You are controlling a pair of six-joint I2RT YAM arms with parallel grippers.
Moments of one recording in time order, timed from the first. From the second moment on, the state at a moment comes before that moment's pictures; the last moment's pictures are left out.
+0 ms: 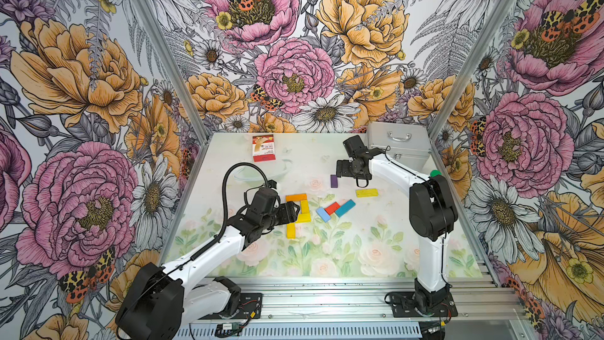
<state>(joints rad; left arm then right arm) -0.53 1.14 0.60 -0.24 0.10 -0.66 0.43 2.07 1.66 -0.69 0.12 0.47</state>
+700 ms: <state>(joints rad) -0.48 1.14 0.58 -0.24 0.13 -0.66 0.54 2.25 1.82 -0.75 0.26 0.56</state>
